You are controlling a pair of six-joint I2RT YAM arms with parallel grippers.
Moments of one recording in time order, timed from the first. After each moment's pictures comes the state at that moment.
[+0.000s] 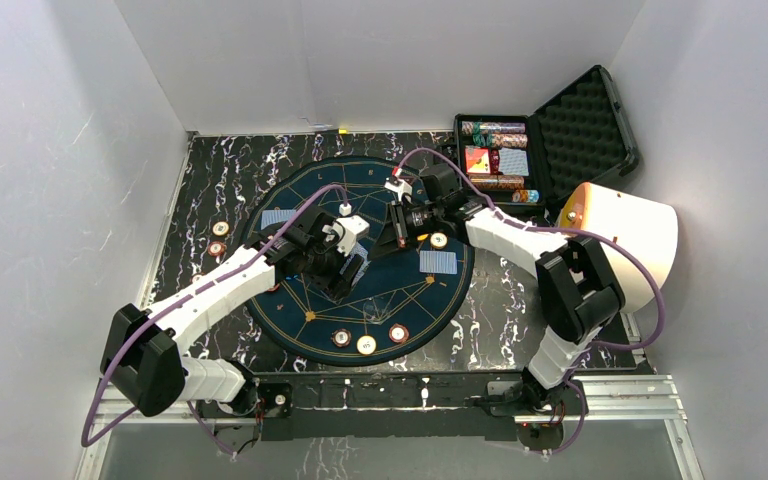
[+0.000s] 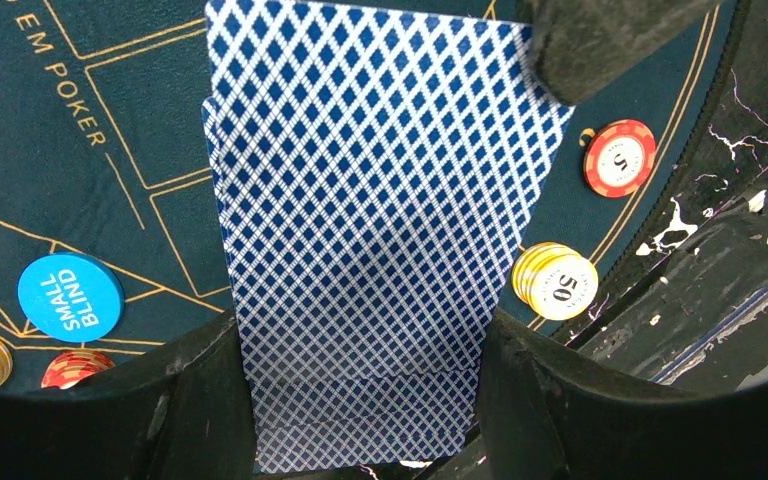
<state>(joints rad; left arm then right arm) -0.64 1.31 0.98 -0.70 0.17 0.07 0.60 1.71 1.16 -0.14 -0.96 0.63</state>
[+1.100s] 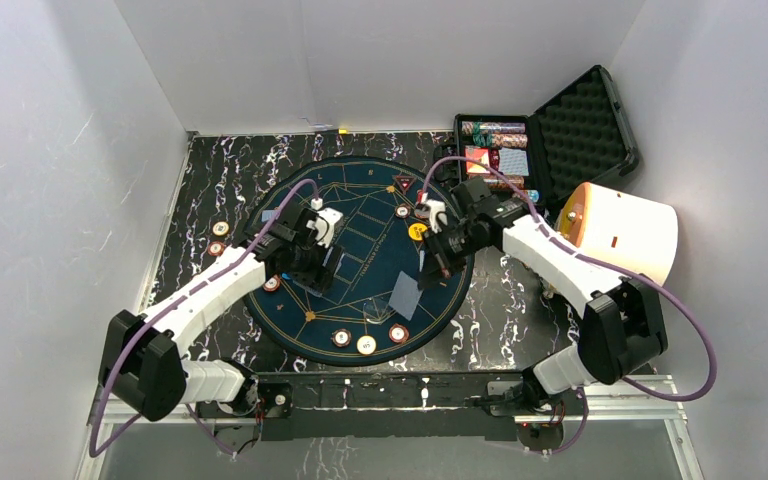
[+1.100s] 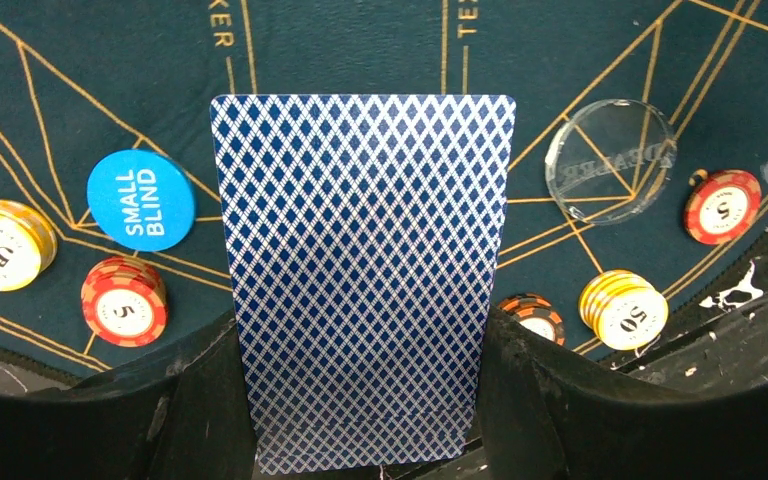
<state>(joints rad) -0.54 1.28 0.94 -0.73 0.07 -0.03 0.50 1.45 1.12 -0.79 -0.77 0.06</state>
